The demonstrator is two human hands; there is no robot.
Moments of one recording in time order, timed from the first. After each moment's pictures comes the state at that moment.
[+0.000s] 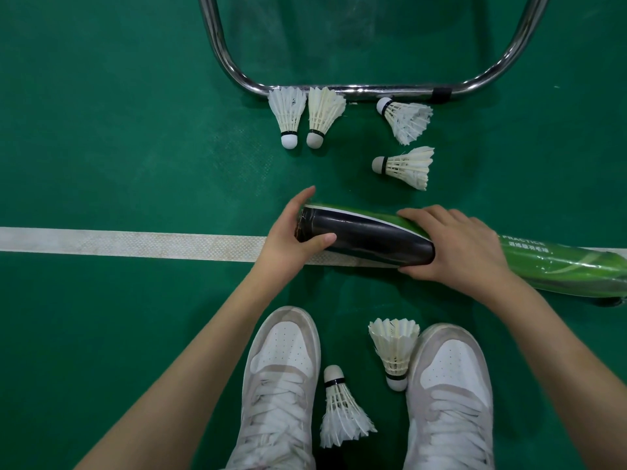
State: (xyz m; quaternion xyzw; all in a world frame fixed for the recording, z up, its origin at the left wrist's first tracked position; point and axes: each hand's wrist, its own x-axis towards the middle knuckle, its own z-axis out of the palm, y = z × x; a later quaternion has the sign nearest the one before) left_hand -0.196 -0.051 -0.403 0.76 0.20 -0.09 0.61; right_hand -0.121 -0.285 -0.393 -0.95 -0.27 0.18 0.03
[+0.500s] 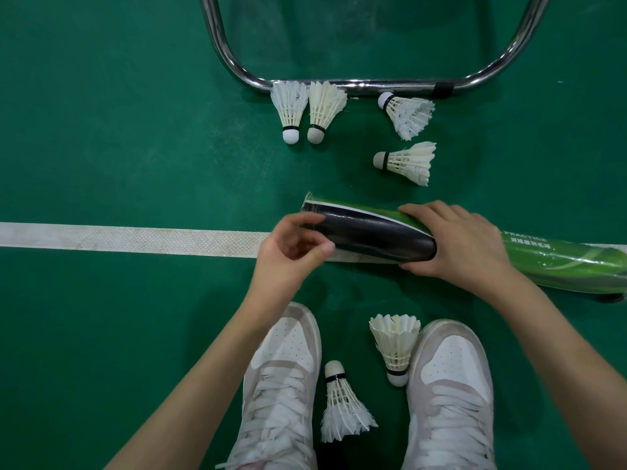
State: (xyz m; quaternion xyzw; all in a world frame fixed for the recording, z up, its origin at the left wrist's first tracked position) left_hand -0.226 -0.066 -0.380 0.66 0.22 -0.01 0.71; right_hand -0.121 -0.283 -0.395 -0.95 -0.27 0.18 0.04
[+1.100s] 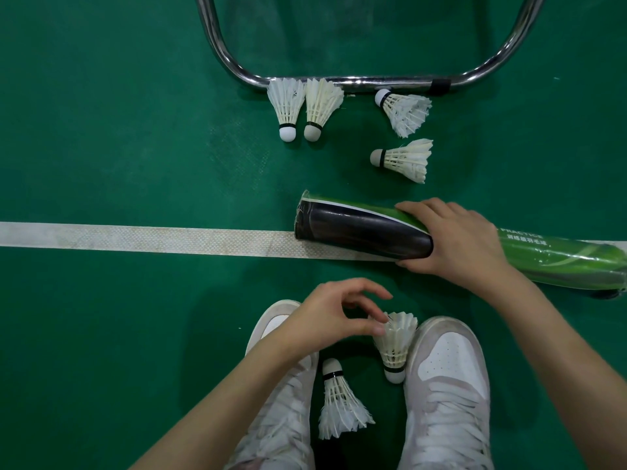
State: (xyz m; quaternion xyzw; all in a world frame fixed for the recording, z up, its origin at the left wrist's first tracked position) left_hand -0.248 -0.106 -0.395 0.73 0.07 -0.29 0.61; right_hand -0.121 -0.286 -0.398 -0.95 -0.27 0.17 0.03
